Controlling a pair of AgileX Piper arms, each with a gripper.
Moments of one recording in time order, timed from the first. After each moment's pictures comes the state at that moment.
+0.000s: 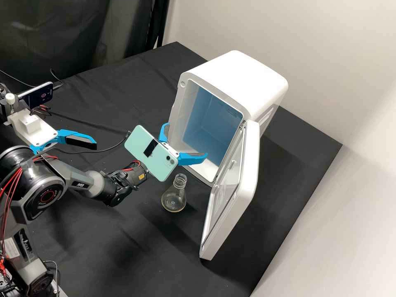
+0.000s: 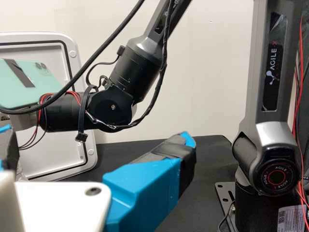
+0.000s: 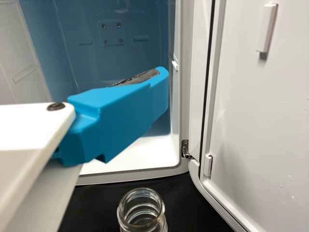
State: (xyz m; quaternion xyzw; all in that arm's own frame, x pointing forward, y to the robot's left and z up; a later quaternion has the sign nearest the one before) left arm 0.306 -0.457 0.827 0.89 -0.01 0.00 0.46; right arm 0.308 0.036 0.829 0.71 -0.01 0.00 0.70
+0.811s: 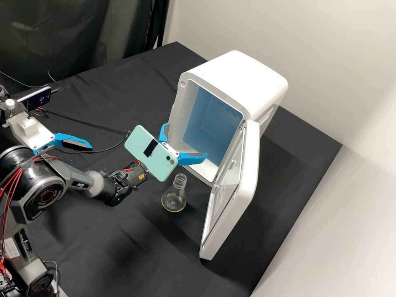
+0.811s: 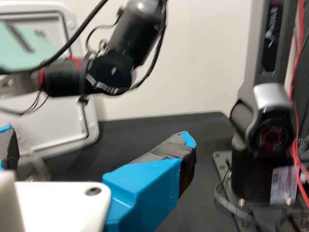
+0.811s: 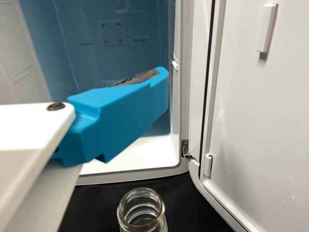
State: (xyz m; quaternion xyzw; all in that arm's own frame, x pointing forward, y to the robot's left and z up) left arm 0.279 -0.436 0.816 0.89 0.03 -0.01 0.46; right arm 0.308 0.036 0.829 0.71 -0.01 0.00 0.70
